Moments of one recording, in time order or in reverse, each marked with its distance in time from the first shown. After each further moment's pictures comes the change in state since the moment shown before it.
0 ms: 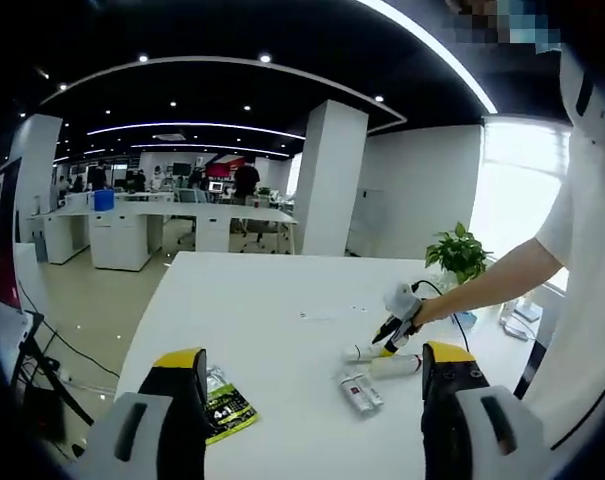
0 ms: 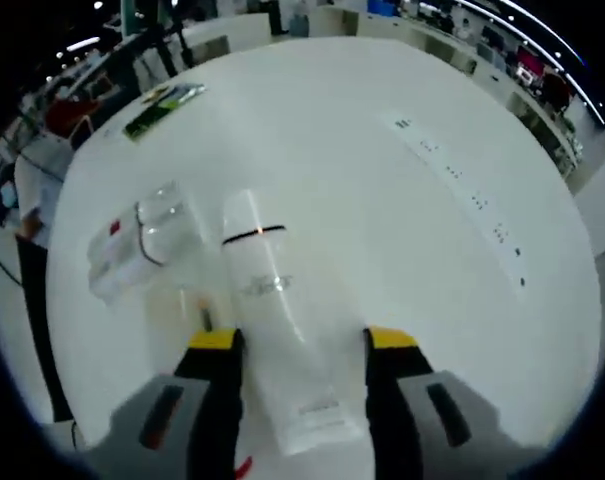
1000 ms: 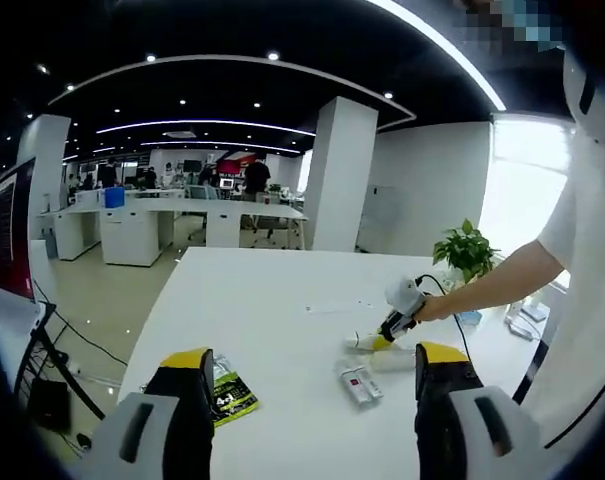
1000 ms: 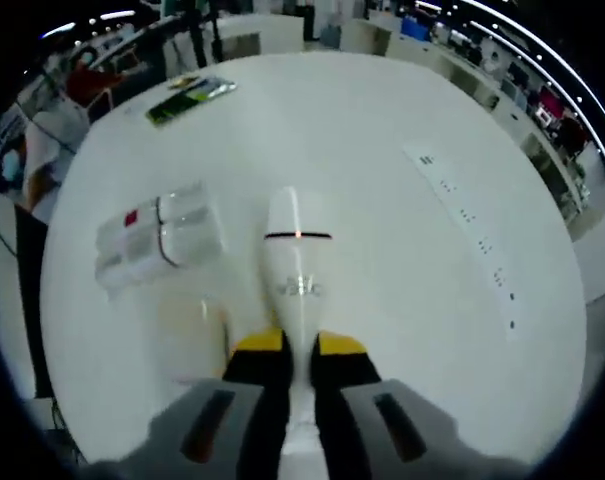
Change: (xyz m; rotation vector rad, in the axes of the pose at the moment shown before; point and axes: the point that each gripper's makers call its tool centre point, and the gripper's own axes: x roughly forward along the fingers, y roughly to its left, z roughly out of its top) left arm -0.016 -0.009 -0.008 -0.001 0.011 0.047; right arm -0.009 0.010 0.015 -0.142 -0.040 0.000
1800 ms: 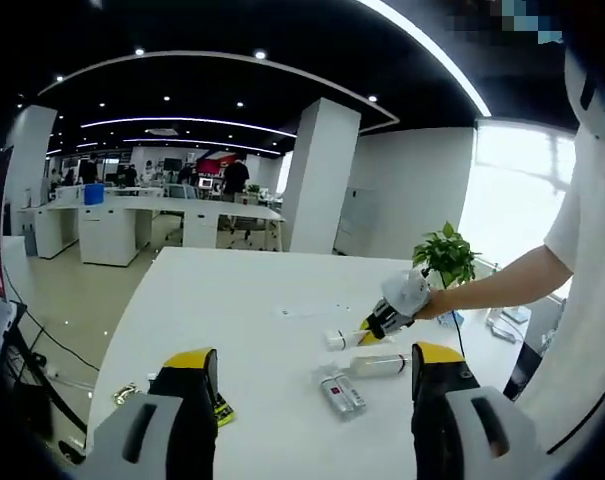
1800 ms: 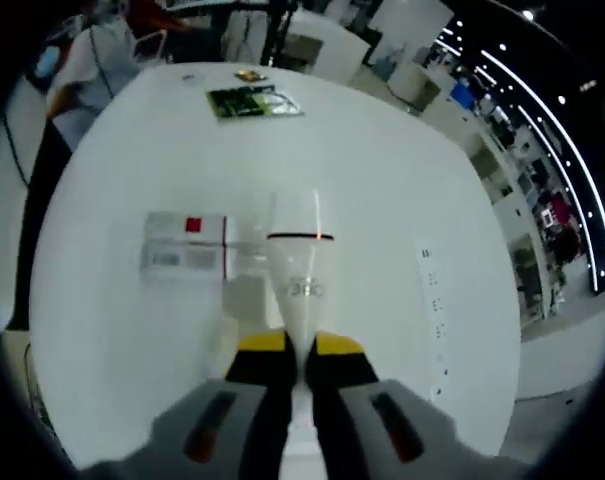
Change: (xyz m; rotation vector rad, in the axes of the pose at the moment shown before) left arm 0.032 -0.017 0.000 -0.019 -0.007 -0.127; right arm -0.050 0.043 0.051 -0.453 -0.036 -0.118
